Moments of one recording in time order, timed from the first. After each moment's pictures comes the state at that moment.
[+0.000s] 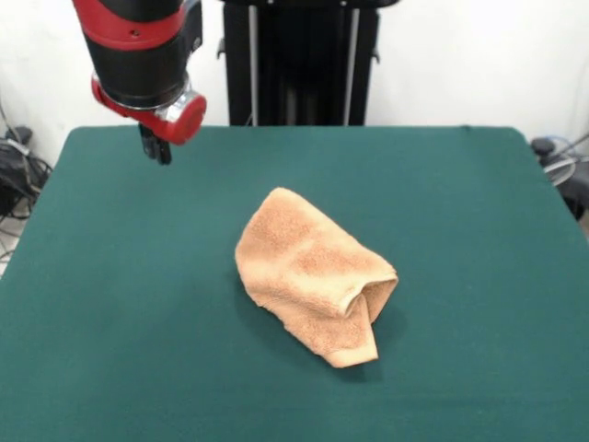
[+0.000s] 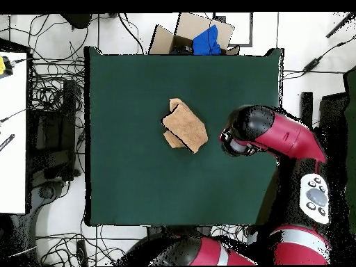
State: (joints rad) arm -0.37 -0.50 -0.19 1.36 -0.03 0.97 1.78
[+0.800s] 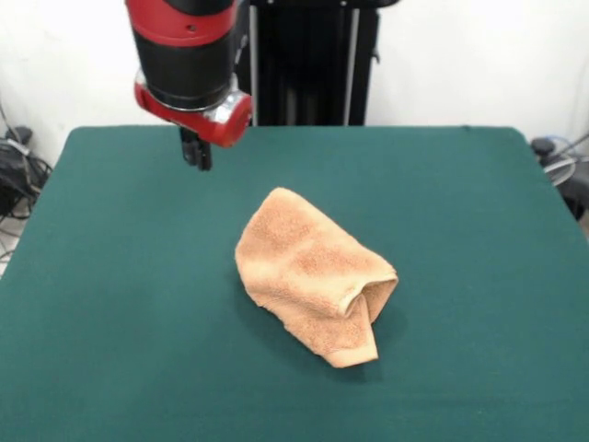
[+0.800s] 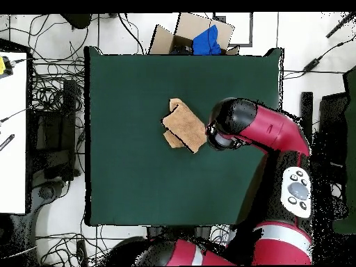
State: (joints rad) arm -0.30 -0.52 -0.18 1.36 0.02 0.97 1.78
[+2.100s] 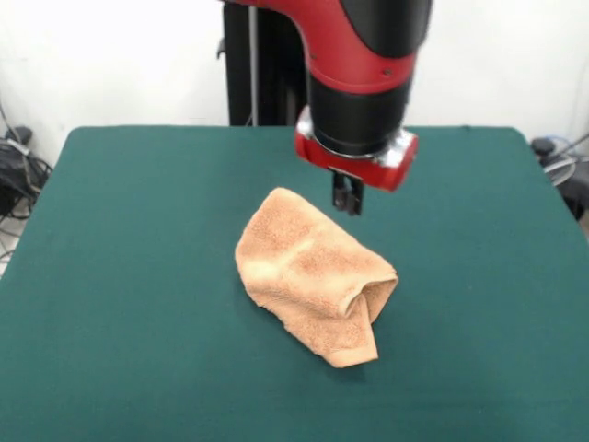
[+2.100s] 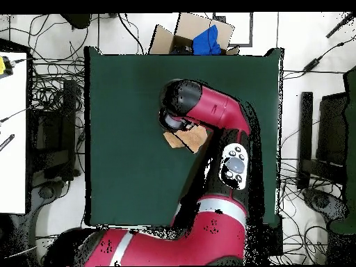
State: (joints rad) arm -0.10 -0.42 -0.20 1.28 0.24 0.97 1.86
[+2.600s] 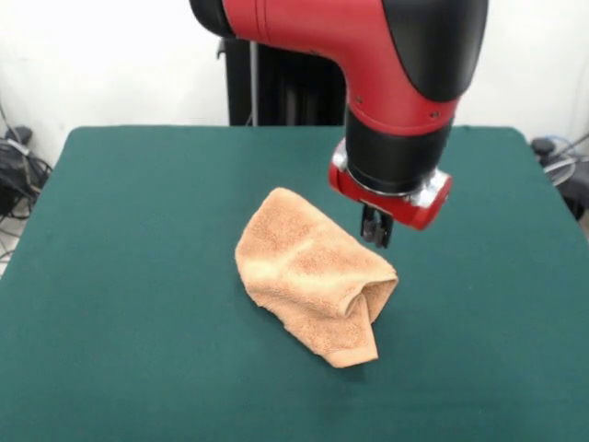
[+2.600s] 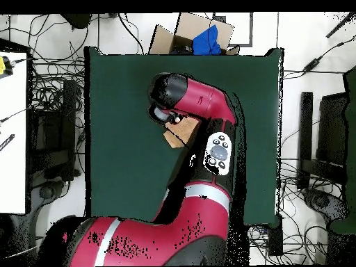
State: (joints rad) arm -0.06 -0.34 -0.21 1.19 0.26 0.97 2.00
